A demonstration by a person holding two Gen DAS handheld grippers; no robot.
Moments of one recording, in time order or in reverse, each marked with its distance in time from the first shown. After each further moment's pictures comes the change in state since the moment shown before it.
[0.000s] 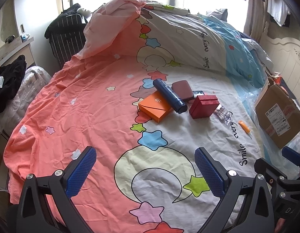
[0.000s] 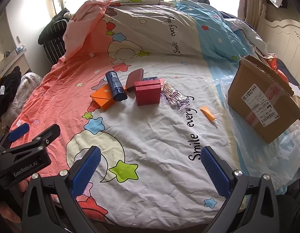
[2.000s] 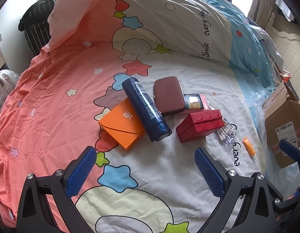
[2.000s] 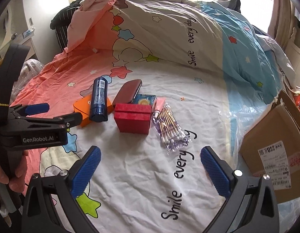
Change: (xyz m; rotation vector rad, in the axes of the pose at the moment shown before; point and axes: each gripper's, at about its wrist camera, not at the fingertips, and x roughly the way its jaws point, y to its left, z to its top) left arm 0.127 -0.058 0.082 0.004 0.170 -0.055; right arm 0.091 -0.052 0.080 -0.207 -0.015 0.104
